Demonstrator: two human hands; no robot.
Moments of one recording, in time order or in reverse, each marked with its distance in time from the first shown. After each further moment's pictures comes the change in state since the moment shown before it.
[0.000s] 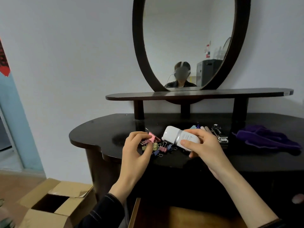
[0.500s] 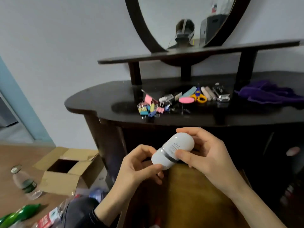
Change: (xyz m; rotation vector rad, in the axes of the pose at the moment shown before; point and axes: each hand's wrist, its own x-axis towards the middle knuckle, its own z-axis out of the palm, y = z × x) left_hand -0.124 0.017 -0.027 -0.767 -0.427 -0.536; right_hand -0.120 0.034 0.004 0.016 -0.204 -0.100
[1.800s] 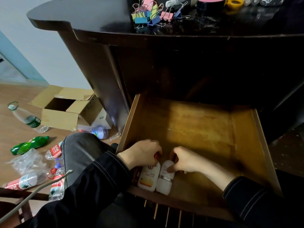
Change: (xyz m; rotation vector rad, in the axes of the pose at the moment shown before) left_hand -0.030 -0.176 -0.032 1.396 -0.726 -0.412; right_hand -0.085 0.227 0.053 -0.630 -0.795 0.820
